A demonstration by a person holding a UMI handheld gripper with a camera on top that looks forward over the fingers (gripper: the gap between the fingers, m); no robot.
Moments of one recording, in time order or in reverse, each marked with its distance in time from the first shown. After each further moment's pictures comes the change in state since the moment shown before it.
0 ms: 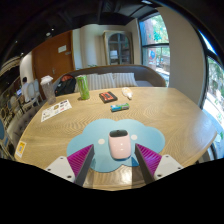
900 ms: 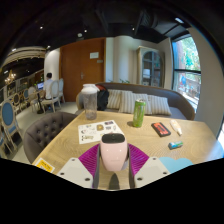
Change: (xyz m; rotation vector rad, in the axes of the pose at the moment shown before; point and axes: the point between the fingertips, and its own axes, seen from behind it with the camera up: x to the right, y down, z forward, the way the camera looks) arm -0.249 -0.093 0.036 0.163 -0.196 -0.209
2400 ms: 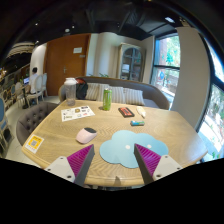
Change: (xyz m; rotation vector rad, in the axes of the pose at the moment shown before) arm 0.094 0.068 -0.164 -0.065 0.214 0.005
